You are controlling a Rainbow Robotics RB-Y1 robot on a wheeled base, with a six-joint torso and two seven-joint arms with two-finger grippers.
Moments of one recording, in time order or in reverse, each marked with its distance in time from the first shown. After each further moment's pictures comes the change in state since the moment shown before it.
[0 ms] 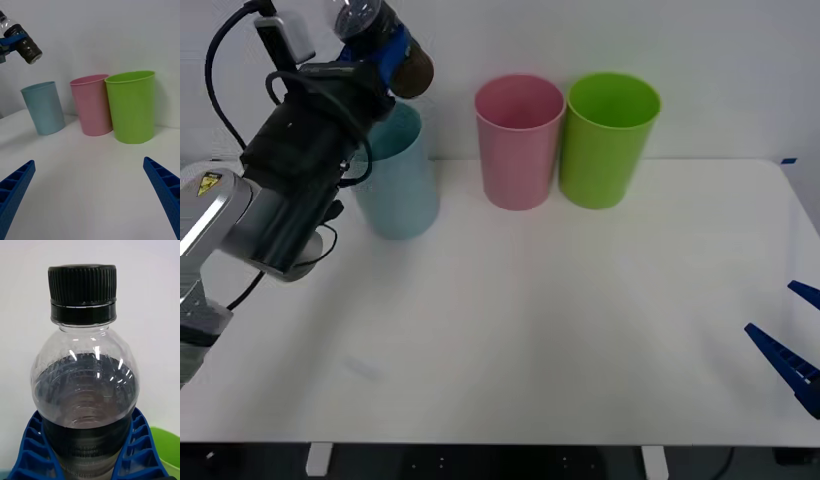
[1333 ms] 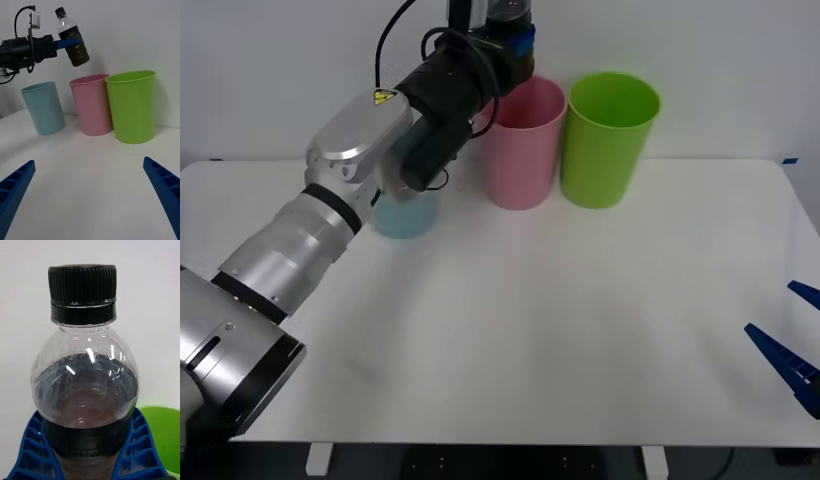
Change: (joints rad) right arm 0.000 0.000 0.000 0.000 0.000 0.000 0.000; left arm -0.537 -0.295 -0.144 0.743 -0.222 -0.142 -0.066
